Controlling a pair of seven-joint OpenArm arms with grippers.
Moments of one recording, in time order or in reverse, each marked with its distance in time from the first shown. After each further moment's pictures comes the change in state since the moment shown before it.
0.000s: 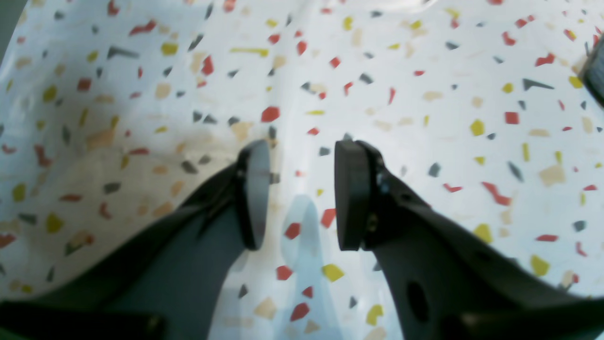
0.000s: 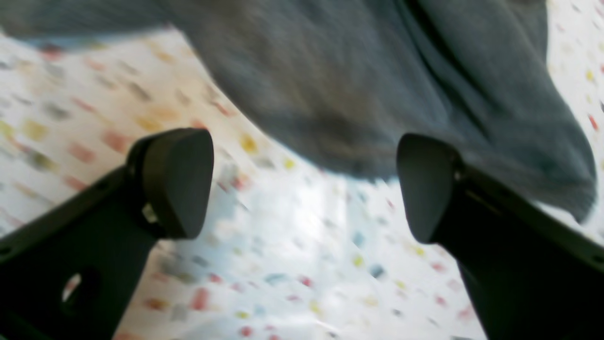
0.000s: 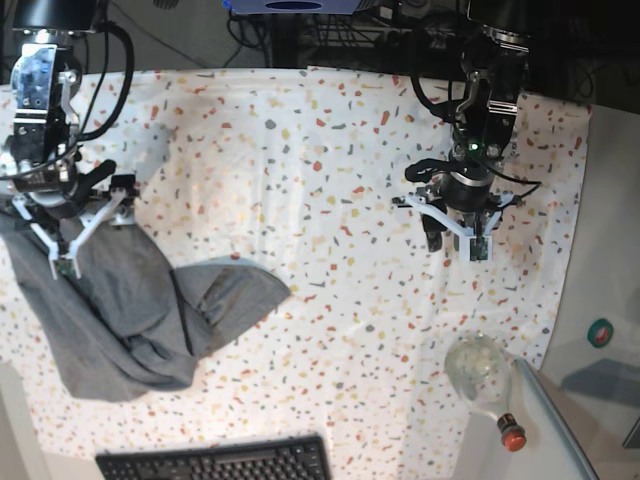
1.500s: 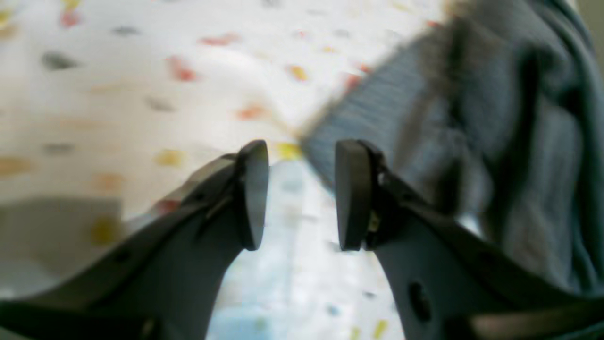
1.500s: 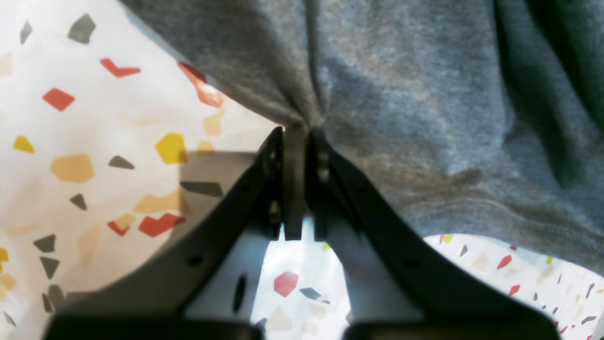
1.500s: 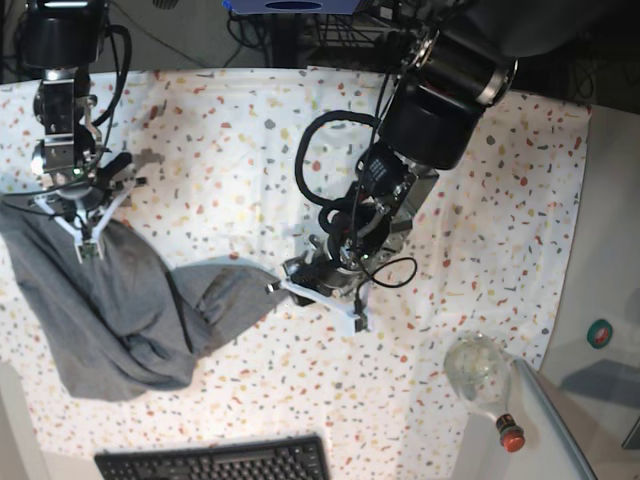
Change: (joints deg) left arm -29.4 13.0 18.5 -36.7 -31.2 1.5 -0.8; right arm 5.9 0.7 -0.3 -27.6 -8.7 0.8 20.5
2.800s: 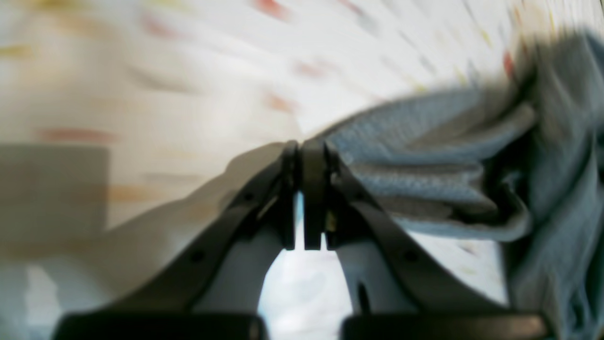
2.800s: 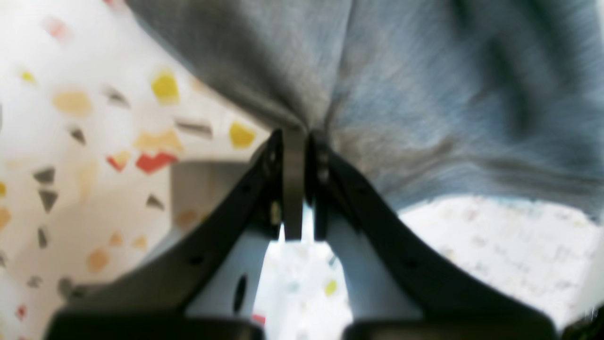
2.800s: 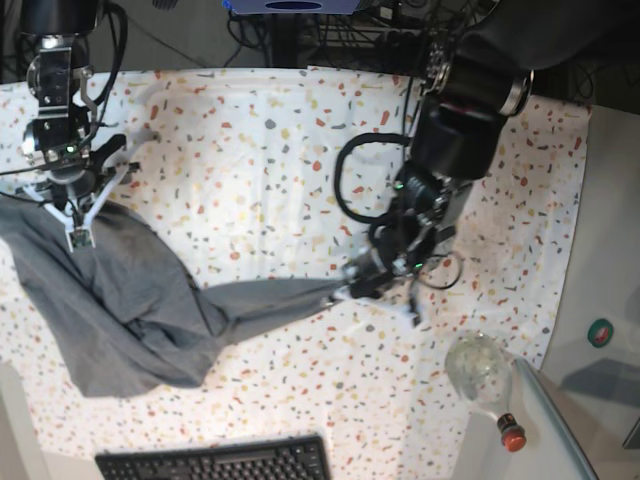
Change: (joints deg) left arm 1.0 -4.9 -12.0 1.1 -0.4 -0.4 6.1; right arm -7.0 -0.1 0.2 14.5 -0.8 -0.4 -4.1
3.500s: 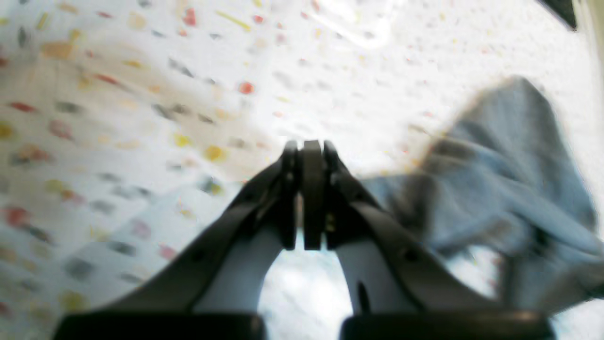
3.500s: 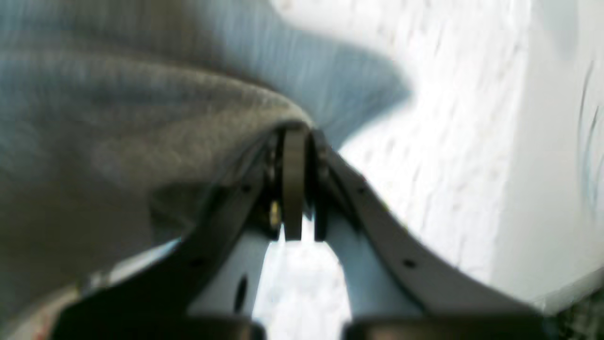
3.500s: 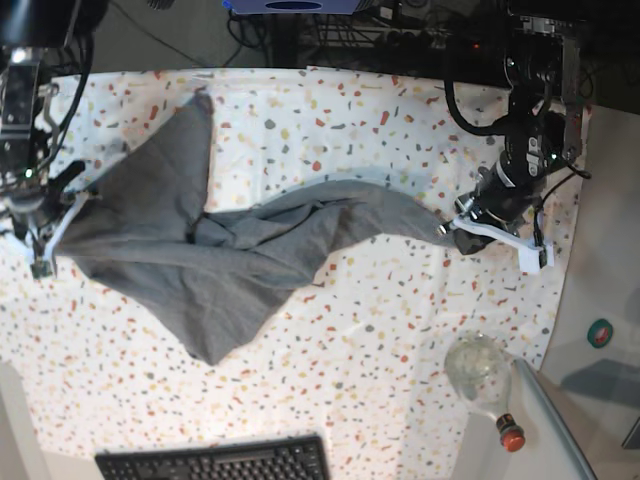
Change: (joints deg) left arm 29.7 -13.0 -15.6 49.8 4.0 0.6 15.1; right arm 6.3 4.8 4.7 0.3 0.3 6.2 -5.5
